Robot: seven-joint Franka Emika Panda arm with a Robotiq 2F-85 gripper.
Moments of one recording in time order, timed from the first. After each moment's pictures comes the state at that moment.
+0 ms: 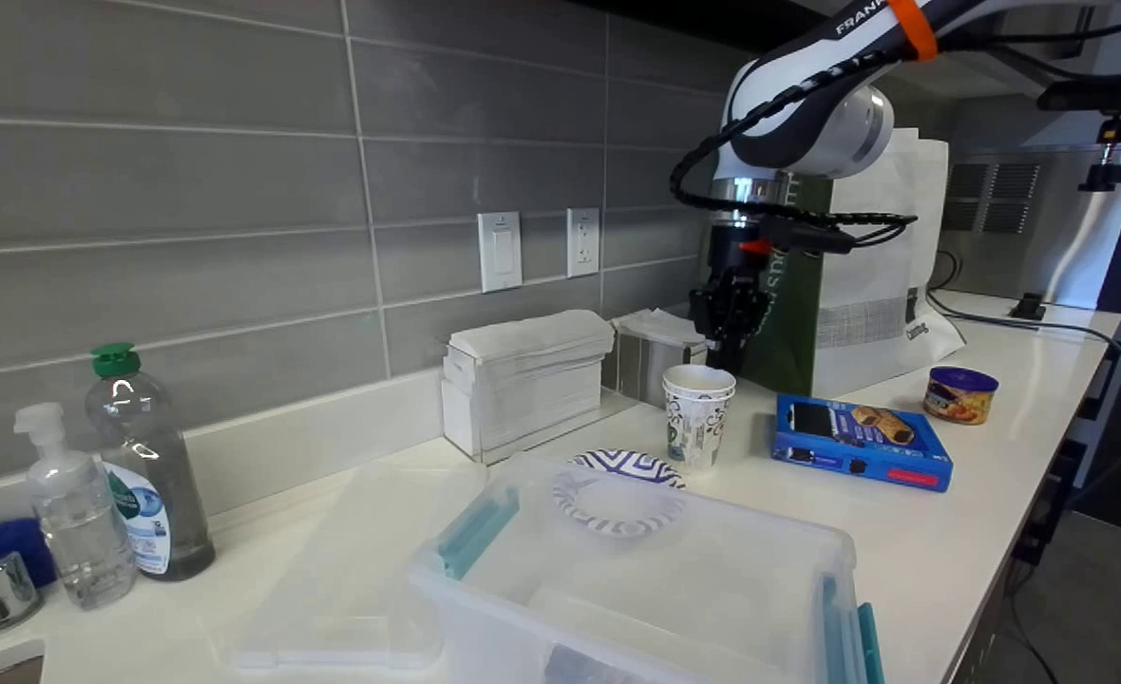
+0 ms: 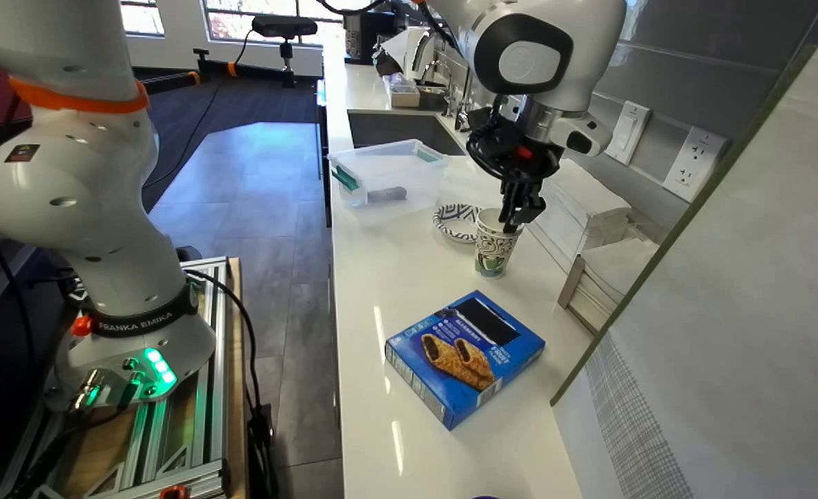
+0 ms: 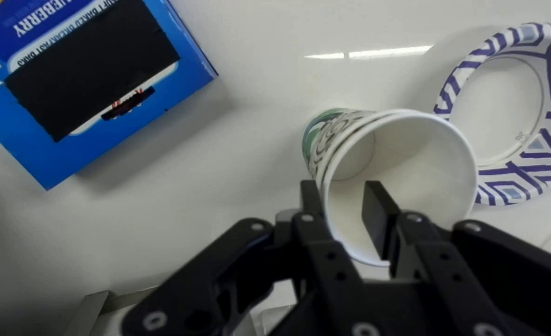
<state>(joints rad) -0.09 0.14 -0.10 -2.01 0.16 2.14 -0.02</state>
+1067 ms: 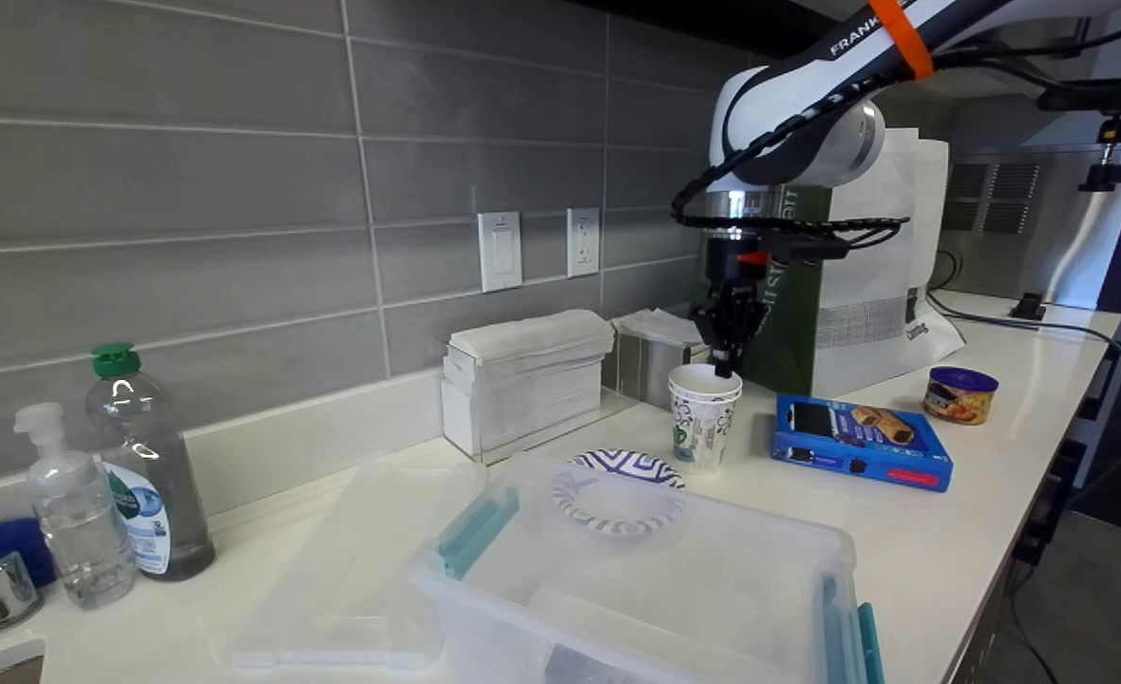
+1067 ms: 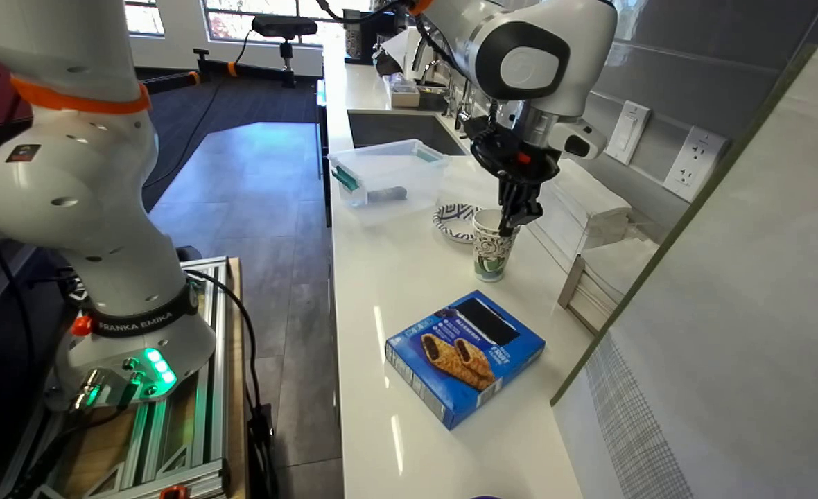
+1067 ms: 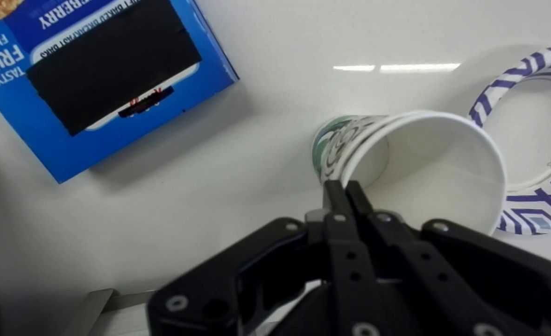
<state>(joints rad) -0.08 0.16 -0.09 -2.01 0.08 2.14 -0.02</state>
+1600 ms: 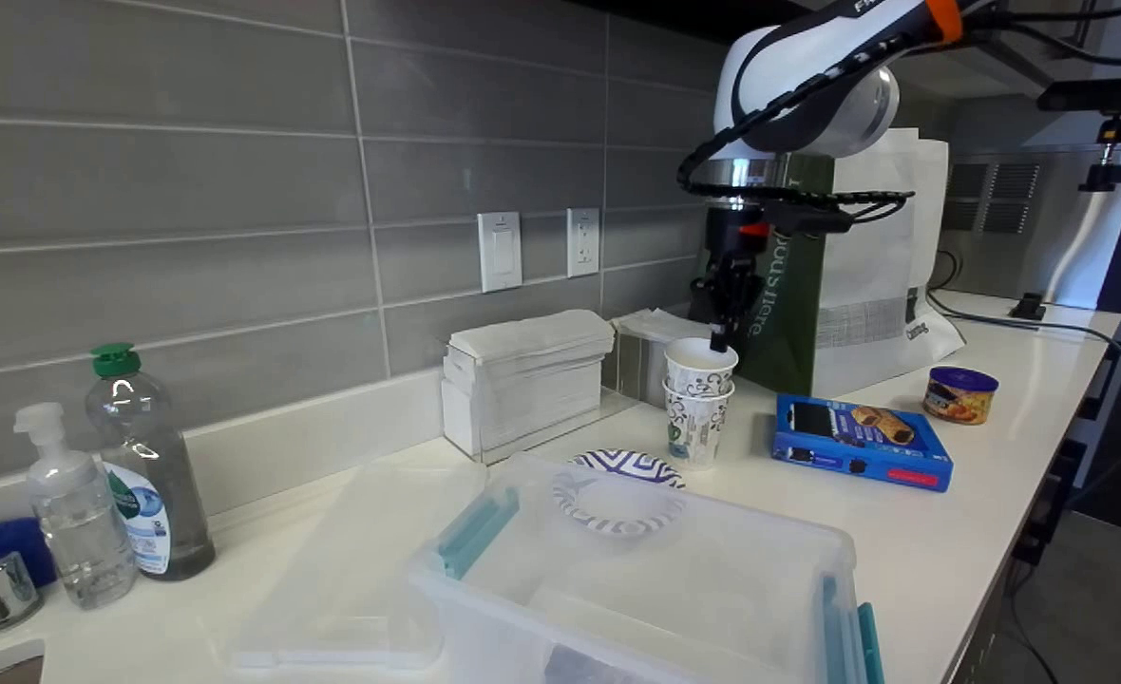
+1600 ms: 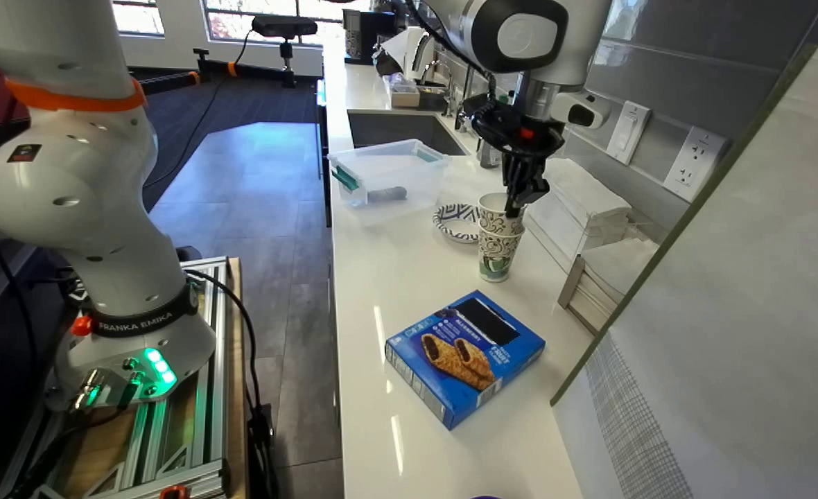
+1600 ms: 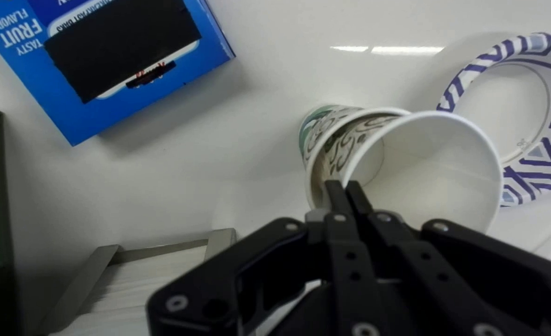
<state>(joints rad) -0.07 0.10 -0.08 -2.01 0.06 2.14 -0.01</state>
